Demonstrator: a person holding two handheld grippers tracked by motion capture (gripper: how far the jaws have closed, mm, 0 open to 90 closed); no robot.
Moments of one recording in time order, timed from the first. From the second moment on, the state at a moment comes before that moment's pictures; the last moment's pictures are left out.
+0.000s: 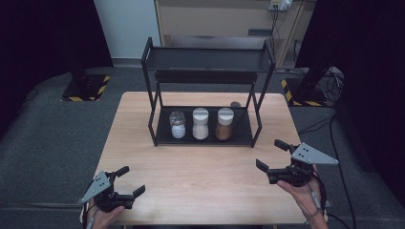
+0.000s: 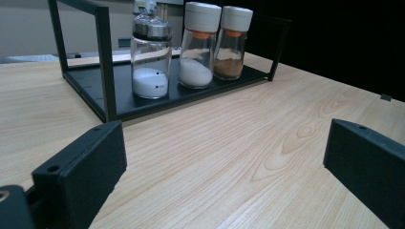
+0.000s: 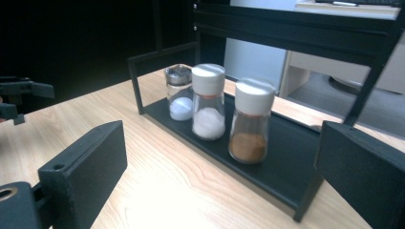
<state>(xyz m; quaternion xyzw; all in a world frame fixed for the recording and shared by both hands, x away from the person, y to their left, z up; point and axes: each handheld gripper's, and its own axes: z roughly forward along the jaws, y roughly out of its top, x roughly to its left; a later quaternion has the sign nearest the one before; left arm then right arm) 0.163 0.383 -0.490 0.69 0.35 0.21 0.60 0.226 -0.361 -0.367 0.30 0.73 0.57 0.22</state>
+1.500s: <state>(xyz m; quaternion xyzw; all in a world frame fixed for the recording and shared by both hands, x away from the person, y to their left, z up) 0.163 0.384 -0.492 0.68 0.36 0.21 0.60 0.193 -0.375 -0.437 0.35 0.73 0.55 0.22</state>
